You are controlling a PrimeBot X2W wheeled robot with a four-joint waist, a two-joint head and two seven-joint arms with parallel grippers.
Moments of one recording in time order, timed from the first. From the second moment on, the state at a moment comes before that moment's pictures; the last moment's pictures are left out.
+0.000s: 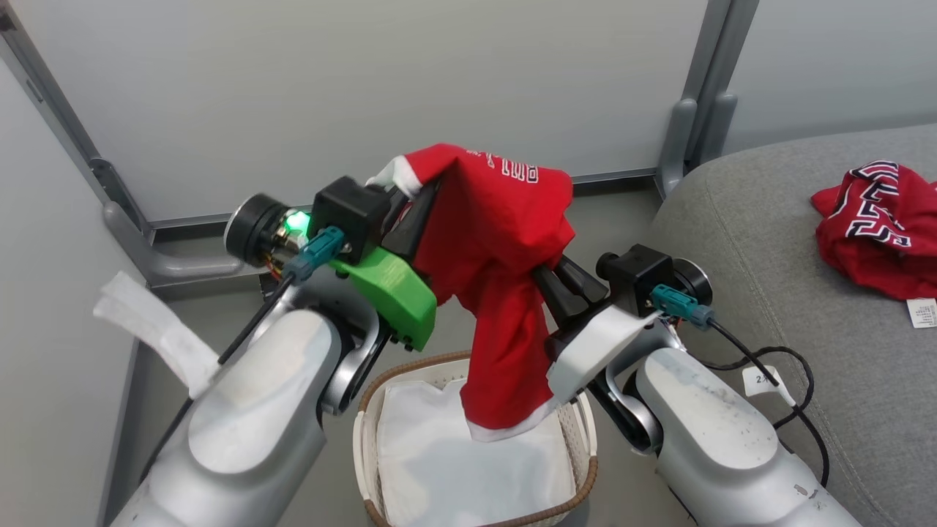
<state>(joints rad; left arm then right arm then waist) -0.67 0.23 -0.70 0.24 -0.45 0.00 0.00 -0.57 -0.05 0.56 0.48 0.39 0.13 -0.26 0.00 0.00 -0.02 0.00</state>
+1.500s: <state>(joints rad) -0.35 0.20 -0.72 0.35 -0.49 -0.01 -0.26 -0.40 -0.05 0.12 0.32 0.16 0.13 -0.26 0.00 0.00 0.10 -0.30</state>
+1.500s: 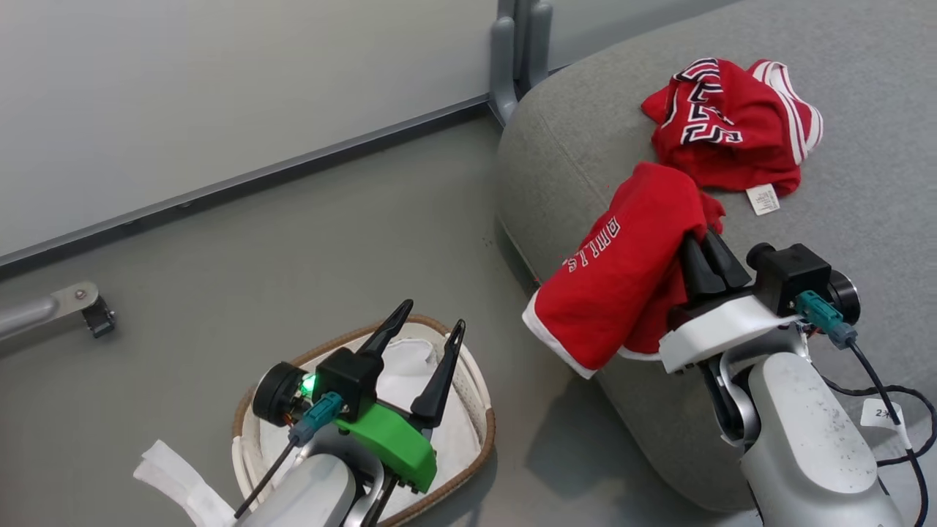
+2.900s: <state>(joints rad) -0.49 0.17 -0.79 0.32 -0.42 -0.02 -0.26 -0.98 -0.48 -0.37 0.72 -0.19 0.13 -0.14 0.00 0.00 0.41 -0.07</state>
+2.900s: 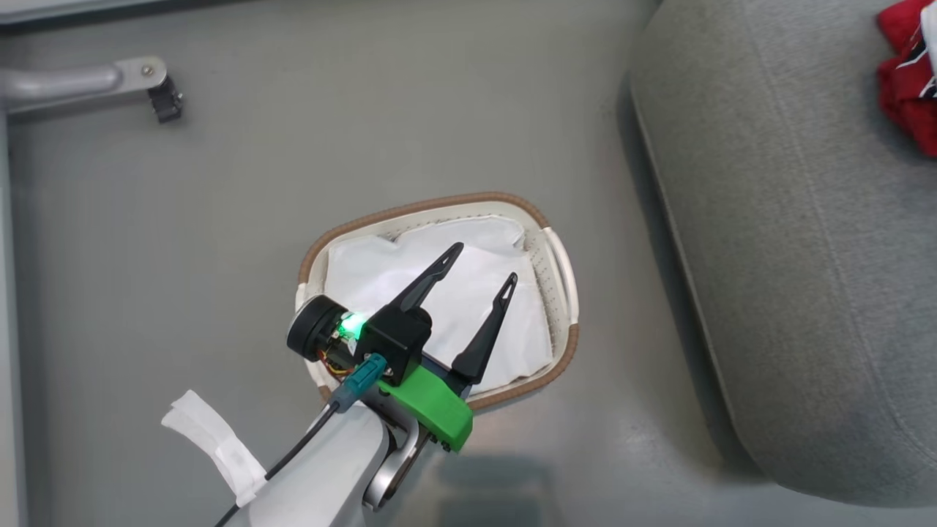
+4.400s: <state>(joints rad) -0.19 0.14 -0.37 0.24 -0.45 0.02 -0.26 -0.62 -0.15 -0.11 0.61 -0.04 0.13 -0.26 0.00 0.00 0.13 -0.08</state>
